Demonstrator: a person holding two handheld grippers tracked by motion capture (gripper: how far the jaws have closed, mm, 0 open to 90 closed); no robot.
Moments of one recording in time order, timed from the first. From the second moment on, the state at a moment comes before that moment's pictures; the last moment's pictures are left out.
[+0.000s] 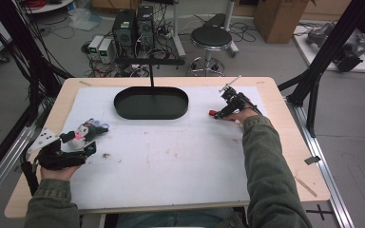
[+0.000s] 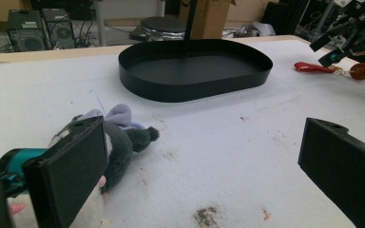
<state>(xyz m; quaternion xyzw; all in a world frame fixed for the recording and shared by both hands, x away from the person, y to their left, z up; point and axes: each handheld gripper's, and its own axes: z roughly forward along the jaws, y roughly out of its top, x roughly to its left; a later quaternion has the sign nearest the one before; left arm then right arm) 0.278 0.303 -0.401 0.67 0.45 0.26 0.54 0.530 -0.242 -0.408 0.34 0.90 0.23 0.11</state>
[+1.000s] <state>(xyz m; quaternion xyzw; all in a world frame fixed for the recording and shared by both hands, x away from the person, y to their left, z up) 0.276 0.305 -0.400 0.66 0.45 0.26 0.54 0.506 -0.227 -0.373 0.36 0.88 0.28 0.09</state>
